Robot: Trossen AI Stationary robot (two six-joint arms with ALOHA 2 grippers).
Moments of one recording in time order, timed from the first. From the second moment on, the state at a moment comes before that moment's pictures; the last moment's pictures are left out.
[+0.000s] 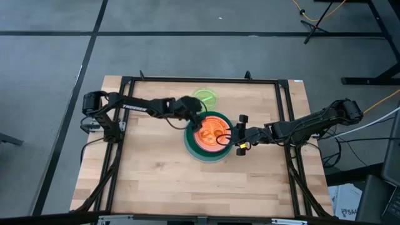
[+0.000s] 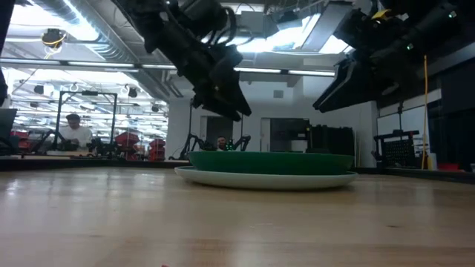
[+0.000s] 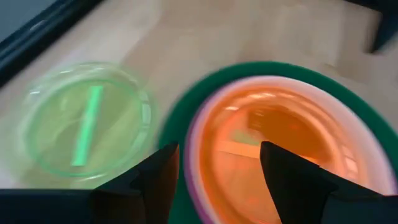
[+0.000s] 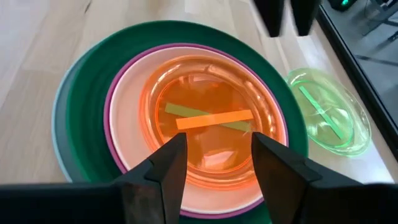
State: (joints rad) left arm 0.18 1.67 1.02 -0.05 -0.14 -0.23; right arm 0.22 1.23 0.58 0.00 0.39 -0.06
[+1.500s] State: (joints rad) left arm 0.56 1.71 1.02 -0.04 0.00 -0.39; right arm 0.22 1.23 0.58 0.00 0.40 -0.05
